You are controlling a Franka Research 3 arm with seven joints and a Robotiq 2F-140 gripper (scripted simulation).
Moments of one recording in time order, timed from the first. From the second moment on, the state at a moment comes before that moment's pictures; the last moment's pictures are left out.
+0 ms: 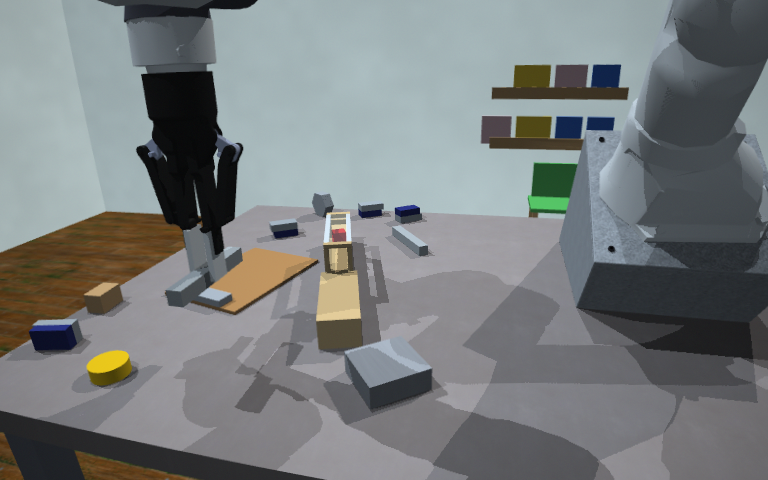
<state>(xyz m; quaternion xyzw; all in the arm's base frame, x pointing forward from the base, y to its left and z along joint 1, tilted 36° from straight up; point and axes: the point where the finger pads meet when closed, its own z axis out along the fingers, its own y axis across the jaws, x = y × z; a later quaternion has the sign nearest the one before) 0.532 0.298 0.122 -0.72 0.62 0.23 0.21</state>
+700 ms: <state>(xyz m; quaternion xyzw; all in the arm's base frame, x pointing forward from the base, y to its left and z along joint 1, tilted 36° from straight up) 0.414 0.190 0.034 -0.76 0.58 0.23 0.19</state>
